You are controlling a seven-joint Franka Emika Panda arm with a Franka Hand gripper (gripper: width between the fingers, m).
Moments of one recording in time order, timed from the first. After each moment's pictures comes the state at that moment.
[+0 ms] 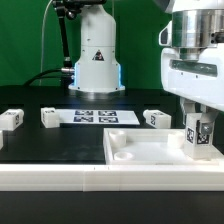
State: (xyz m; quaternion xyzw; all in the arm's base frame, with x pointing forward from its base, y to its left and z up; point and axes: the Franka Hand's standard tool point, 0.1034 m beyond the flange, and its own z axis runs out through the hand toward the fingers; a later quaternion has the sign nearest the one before) arm 0.616 0.116 0.073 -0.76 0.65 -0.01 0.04
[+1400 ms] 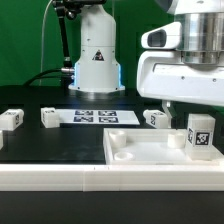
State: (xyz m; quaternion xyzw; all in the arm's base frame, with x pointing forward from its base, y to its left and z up) arm 0.620 0.118 0.069 -0.96 0.27 -0.02 0.02
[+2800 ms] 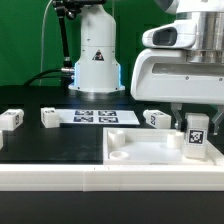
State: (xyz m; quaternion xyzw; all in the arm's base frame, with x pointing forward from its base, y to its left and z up) arm 0.621 0.114 0.070 -0.99 0.15 -0.03 0.00
